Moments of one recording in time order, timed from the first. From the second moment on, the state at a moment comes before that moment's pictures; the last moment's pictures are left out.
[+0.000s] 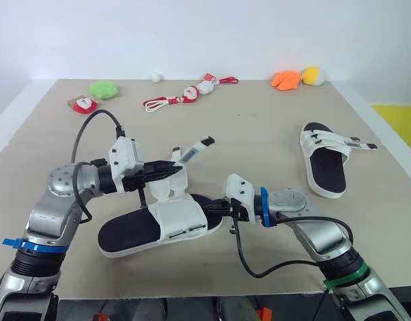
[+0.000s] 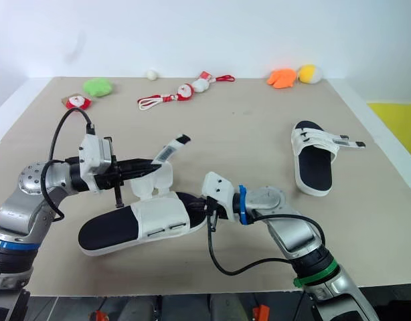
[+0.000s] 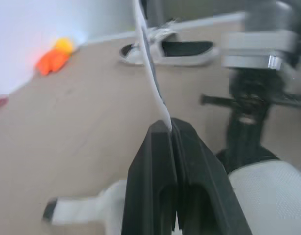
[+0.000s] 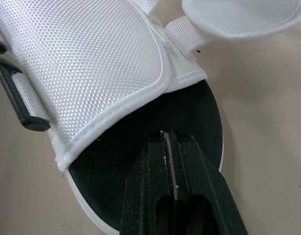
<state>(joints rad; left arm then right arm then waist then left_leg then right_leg) -0.36 0.66 -0.05 -0.23 -0.31 -0.16 -1.13 -0.44 -0.55 0.35 -0.23 0.21 0.51 0.96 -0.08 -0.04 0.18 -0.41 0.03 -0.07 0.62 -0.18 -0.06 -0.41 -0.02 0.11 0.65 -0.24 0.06</state>
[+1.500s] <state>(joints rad) 0.66 0.87 0.04 -0.78 -0.48 -0.12 -0.72 -0.49 -0.53 0.37 -0.17 0.20 0.49 1.02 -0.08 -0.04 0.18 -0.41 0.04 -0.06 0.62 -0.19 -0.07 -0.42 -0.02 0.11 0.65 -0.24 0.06</state>
